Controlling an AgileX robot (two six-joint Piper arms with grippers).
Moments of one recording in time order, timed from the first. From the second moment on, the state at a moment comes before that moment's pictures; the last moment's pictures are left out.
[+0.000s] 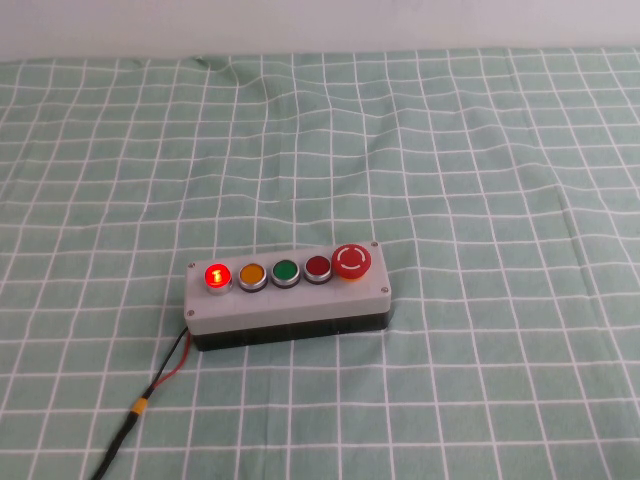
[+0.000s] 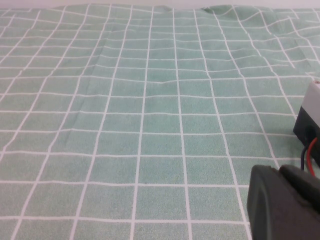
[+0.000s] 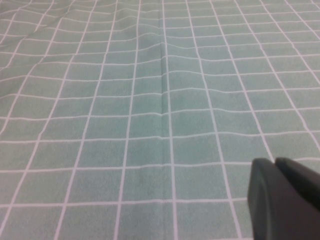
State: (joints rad) right arm 0.04 -0.01 0.03 0.02 0.35 0.07; left arm -0.11 -0.01 0.02 0.23 0.30 -0.20
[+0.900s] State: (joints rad) right arm 0.04 -0.01 0.03 0.02 0.35 0.07; left arm -0.11 -0.01 0.03 0.24 -0.30 -0.47
